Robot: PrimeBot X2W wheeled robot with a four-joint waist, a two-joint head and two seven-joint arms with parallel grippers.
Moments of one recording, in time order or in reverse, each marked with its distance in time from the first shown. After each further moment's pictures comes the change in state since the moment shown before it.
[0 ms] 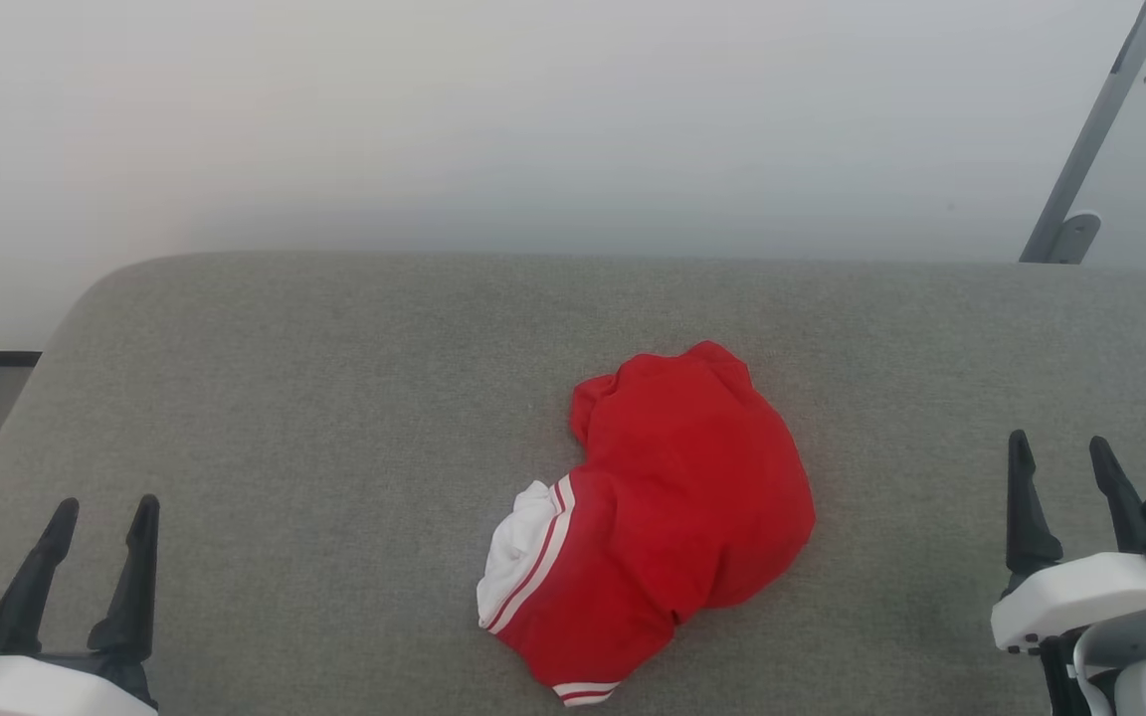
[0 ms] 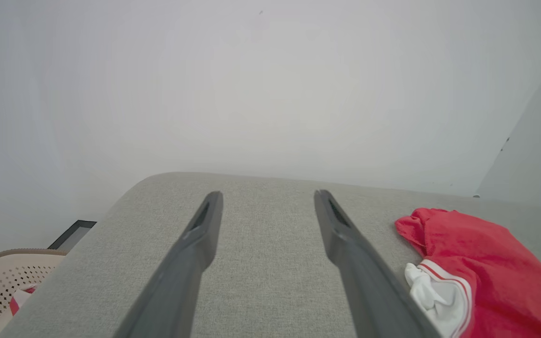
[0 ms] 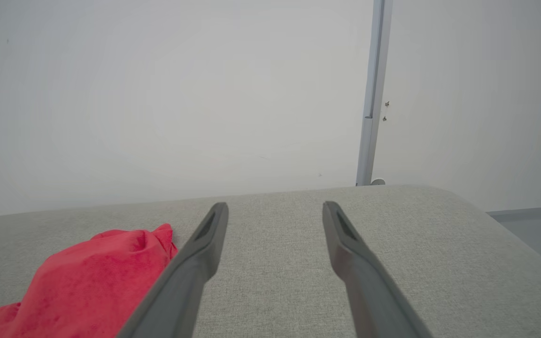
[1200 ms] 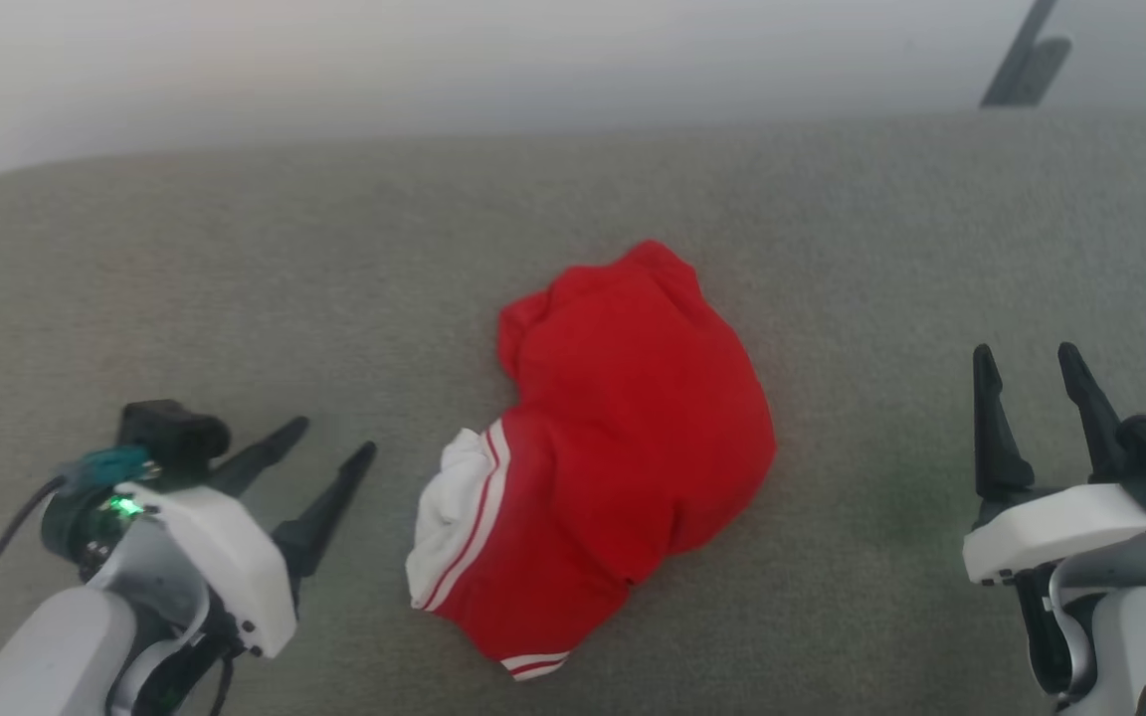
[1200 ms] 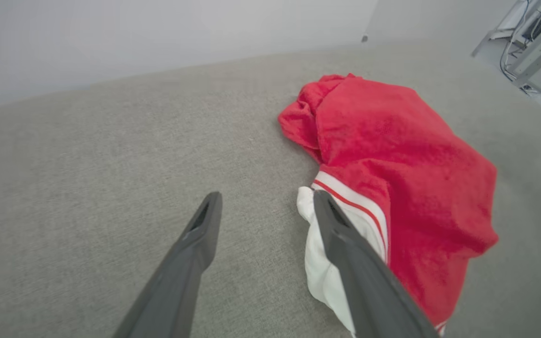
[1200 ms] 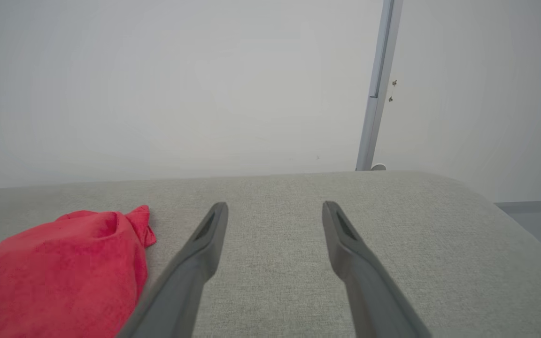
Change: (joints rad) left arm -0.358 -0.001 -0.278 0.041 0.006 -0.147 0.430; right arm -0.077 -0.013 0.089 -0.081 -0.003 0.000 0.017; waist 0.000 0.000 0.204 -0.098
